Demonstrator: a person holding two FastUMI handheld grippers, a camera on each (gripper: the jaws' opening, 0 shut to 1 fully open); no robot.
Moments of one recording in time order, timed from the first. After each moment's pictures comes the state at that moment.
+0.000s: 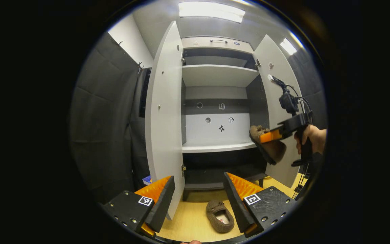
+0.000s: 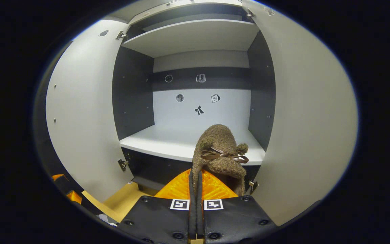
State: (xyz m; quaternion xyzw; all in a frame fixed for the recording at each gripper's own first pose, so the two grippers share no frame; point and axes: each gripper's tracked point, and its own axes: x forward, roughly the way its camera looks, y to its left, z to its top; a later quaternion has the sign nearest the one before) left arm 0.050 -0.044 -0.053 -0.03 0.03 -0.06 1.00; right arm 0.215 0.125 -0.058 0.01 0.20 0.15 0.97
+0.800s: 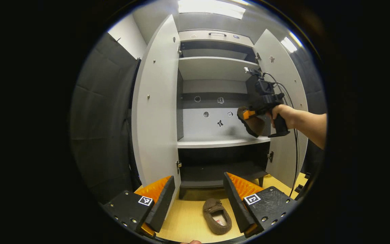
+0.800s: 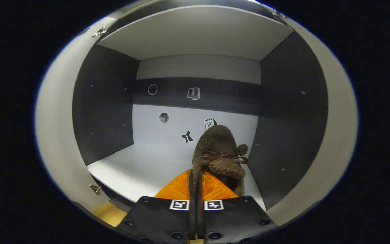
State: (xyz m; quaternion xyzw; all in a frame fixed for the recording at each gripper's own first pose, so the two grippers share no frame) left arm 0.072 -0.058 -0.068 -0.03 0.06 -0.06 1.00; right arm 0.374 0.133 -0.031 -0.05 0.18 0.12 0.97
